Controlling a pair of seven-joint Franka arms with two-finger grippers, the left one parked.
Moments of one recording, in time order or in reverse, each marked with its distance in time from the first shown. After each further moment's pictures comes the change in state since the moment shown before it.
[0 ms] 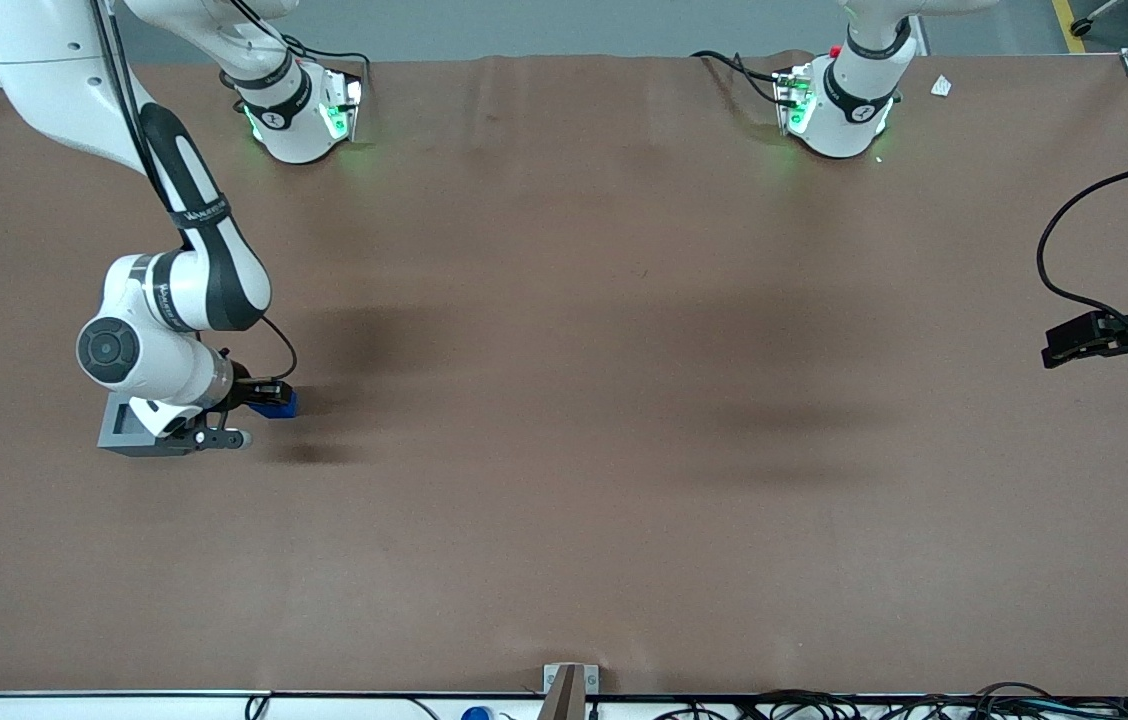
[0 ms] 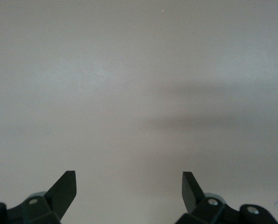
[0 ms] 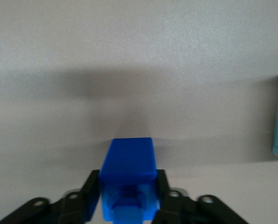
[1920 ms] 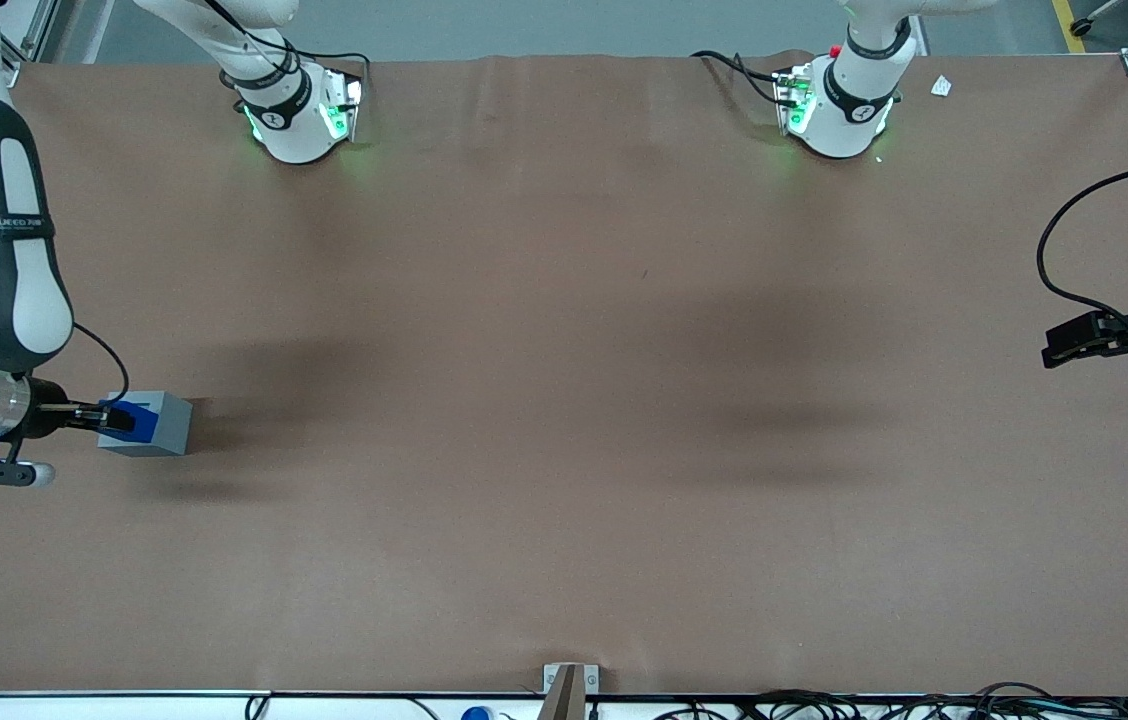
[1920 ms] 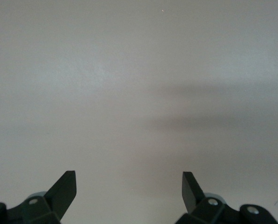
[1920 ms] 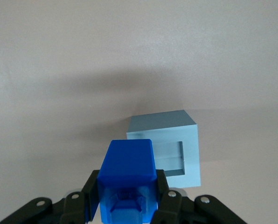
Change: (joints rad) arm -0.255 0.039 -0.021 0.378 0.000 -0.332 -0.213
